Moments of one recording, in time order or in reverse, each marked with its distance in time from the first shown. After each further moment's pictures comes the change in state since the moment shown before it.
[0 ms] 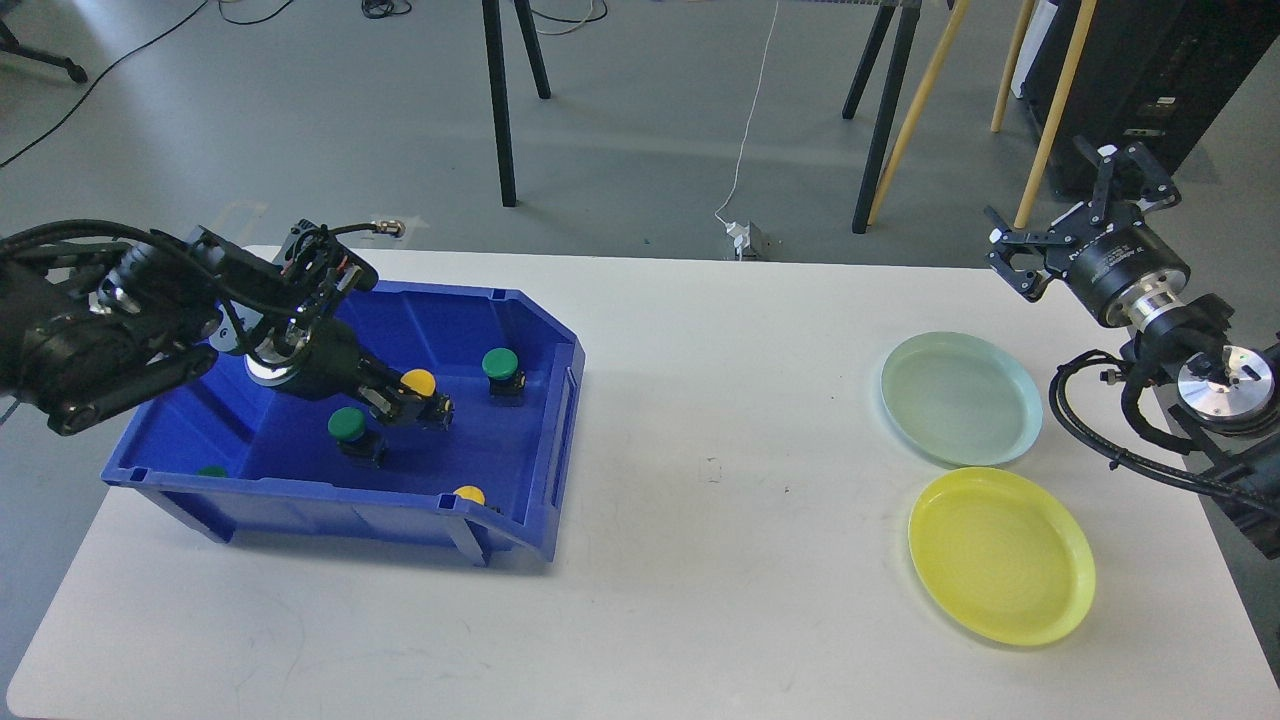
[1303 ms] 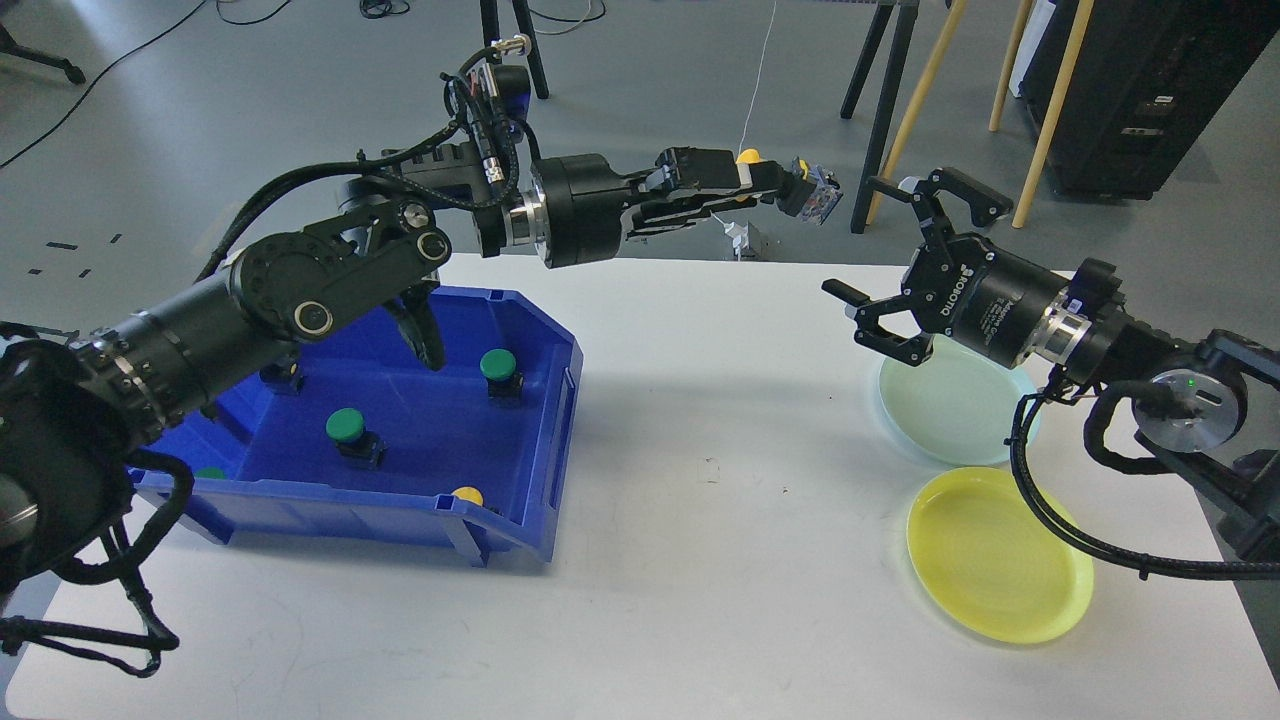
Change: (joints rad) left arm 0.106 -0.500 -0.507 0.224 -0.696 0.000 0.000; right arm -0.013 -0.186 -0.212 0.608 -0.239 0.000 -0.010
